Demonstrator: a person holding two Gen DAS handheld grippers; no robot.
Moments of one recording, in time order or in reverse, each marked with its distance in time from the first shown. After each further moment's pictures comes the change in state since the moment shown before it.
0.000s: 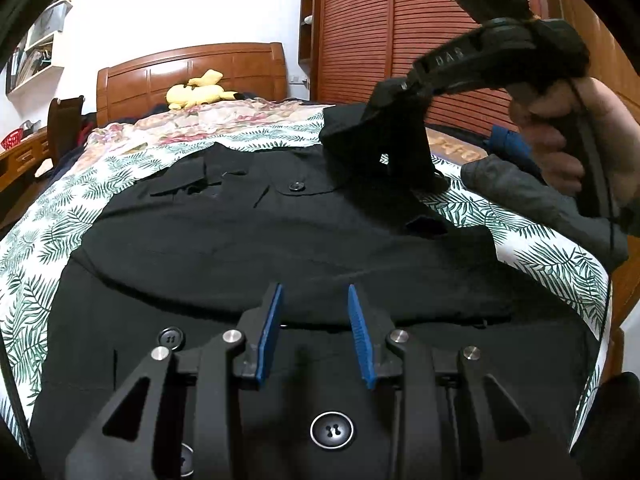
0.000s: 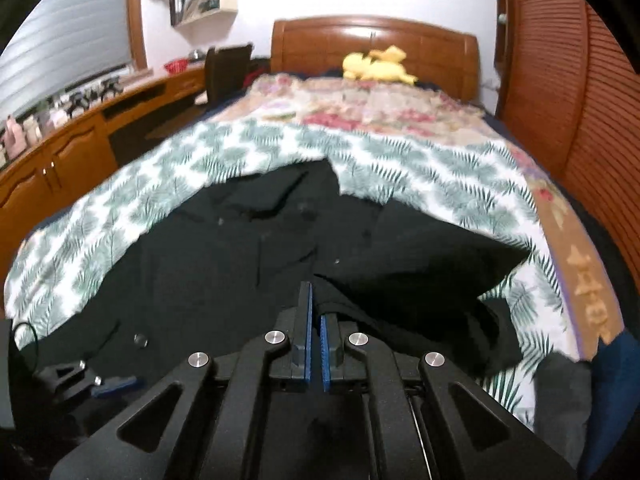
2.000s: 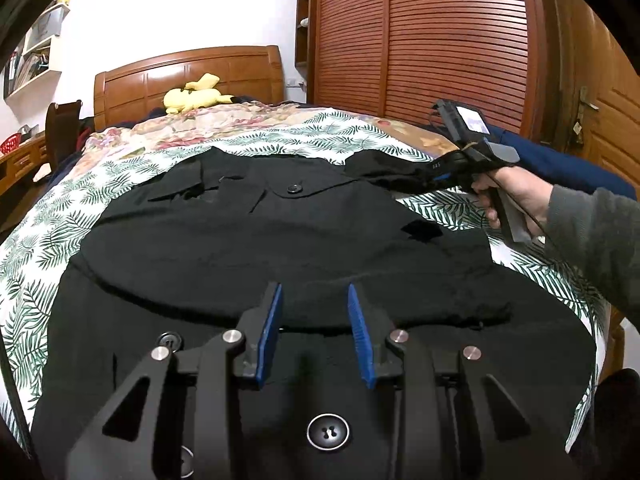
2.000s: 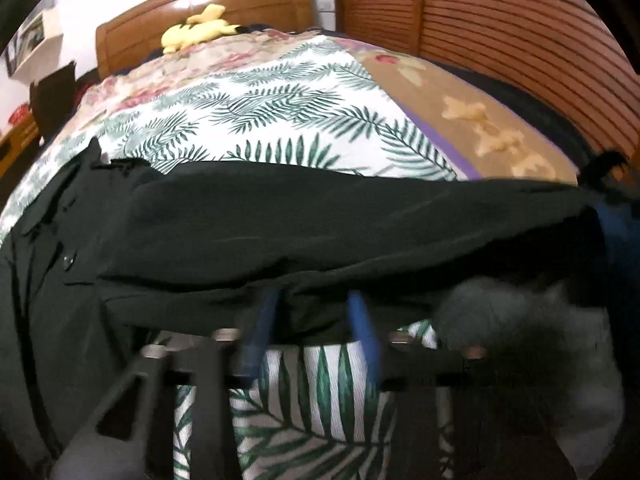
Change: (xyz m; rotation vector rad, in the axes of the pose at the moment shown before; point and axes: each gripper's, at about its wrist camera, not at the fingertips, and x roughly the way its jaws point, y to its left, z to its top) left arm -0.001 0.000 0.001 0.012 -0.007 -0.005; right arm 0.096 -0.207 -0.079 0.382 0.115 -0.364
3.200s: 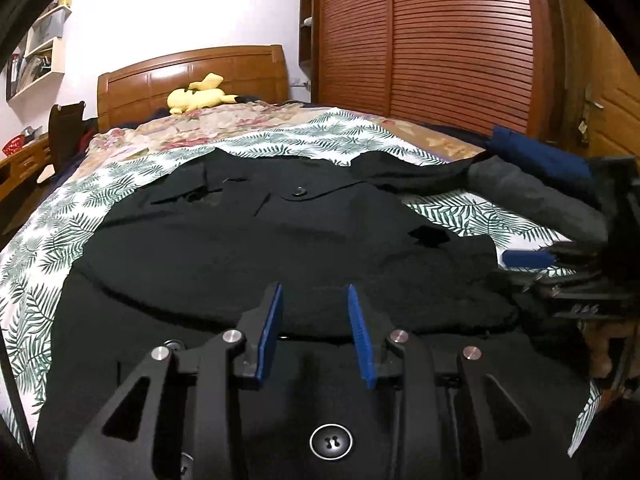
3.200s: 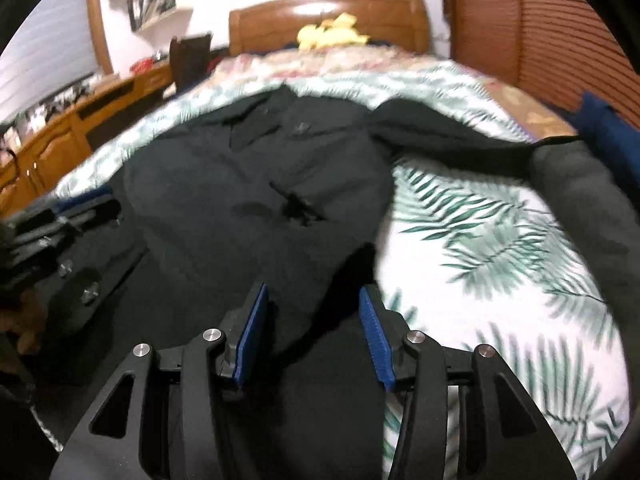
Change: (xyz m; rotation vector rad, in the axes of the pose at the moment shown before) left arm 0.007 0.002 0.003 0.001 -0.002 0.017; right arm -0.152 0.083 -0.178 -0.198 -0.109 0.322
